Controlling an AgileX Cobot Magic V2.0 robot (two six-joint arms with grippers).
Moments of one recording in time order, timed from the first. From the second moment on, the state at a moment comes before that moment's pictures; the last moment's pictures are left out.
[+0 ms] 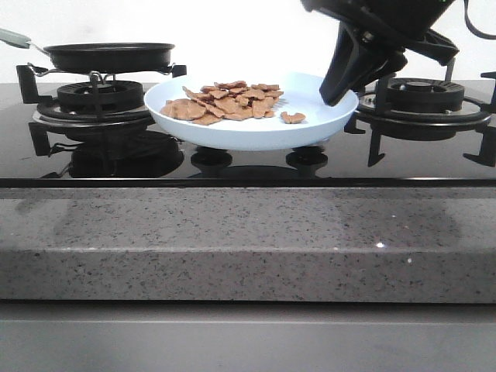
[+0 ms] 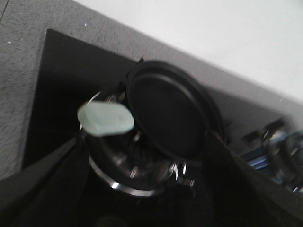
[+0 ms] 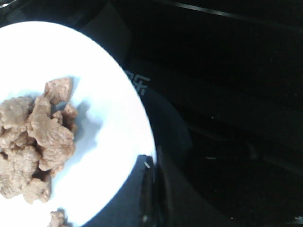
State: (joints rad) left arm 0.36 1.48 -1.31 -1.06 0.92 0.70; right arm 0.28 1.65 -1.31 0.49 0.73 -0.23
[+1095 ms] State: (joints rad) left arm -0.11 0.71 -0.78 -0.14 0.81 0.15; right arm 0.28 1.65 -1.31 0.49 0.73 -0.23
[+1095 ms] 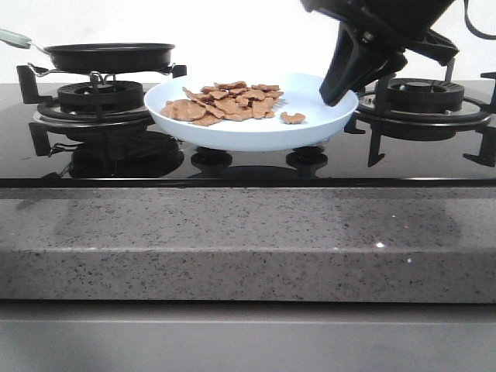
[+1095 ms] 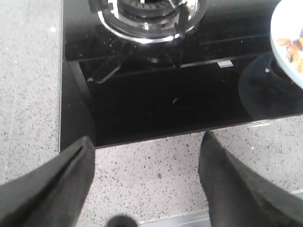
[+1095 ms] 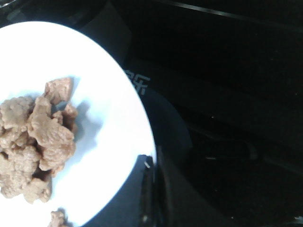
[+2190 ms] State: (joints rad) left arm -0.11 0.70 -0.78 -0.14 0.81 0.15; right arm 0.21 1.85 -1.80 0.46 0.92 -0.20
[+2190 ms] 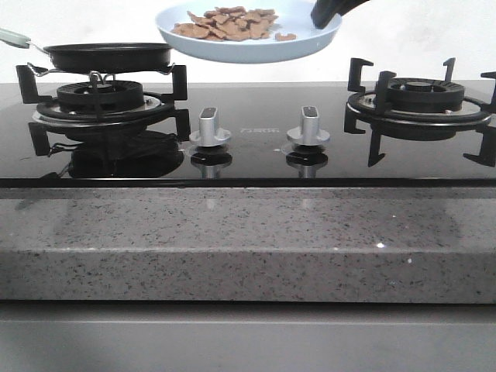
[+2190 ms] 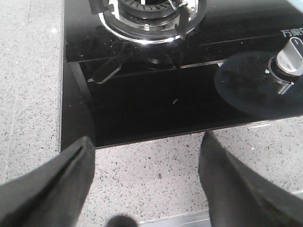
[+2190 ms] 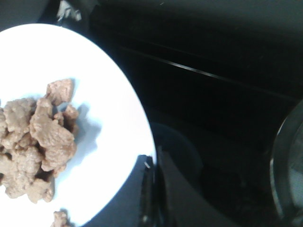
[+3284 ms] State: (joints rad) left arm -0.11 0.70 -0.78 -0.14 0.81 0.15; right arm 0.19 2.15 -2.02 0.38 0.92 -0.17
